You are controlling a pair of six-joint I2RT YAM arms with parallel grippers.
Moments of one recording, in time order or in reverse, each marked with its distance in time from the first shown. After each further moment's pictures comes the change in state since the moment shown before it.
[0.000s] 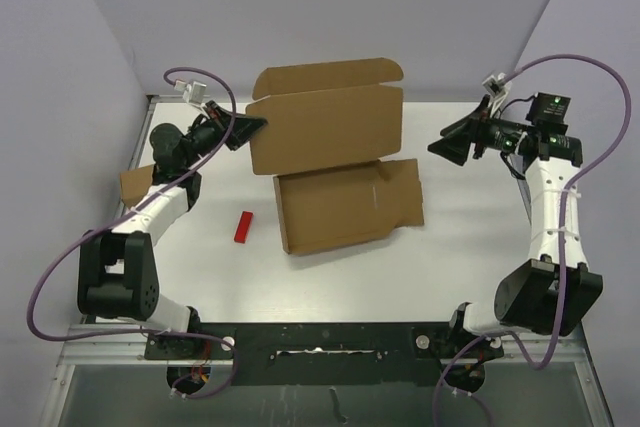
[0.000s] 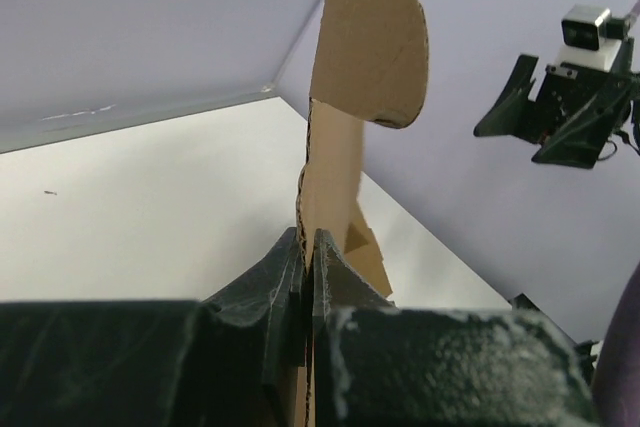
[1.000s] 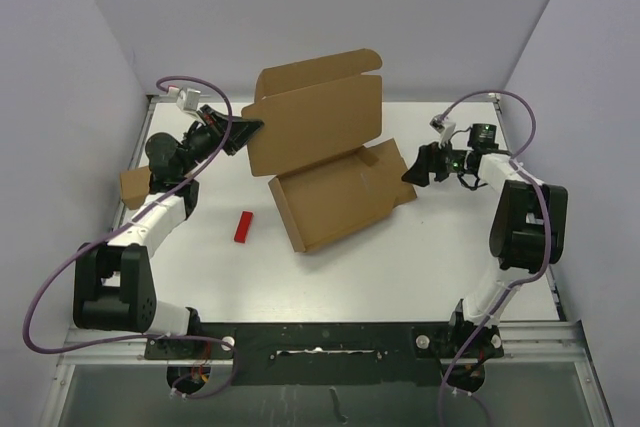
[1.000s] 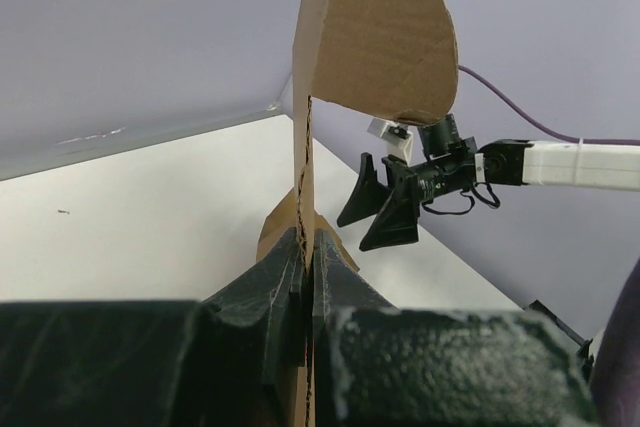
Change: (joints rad) left arm 0.006 -0.082 -0.078 0.039 -0.046 0.022; right arm 0.114 0.367 -0.304 0.401 0.384 -0.073
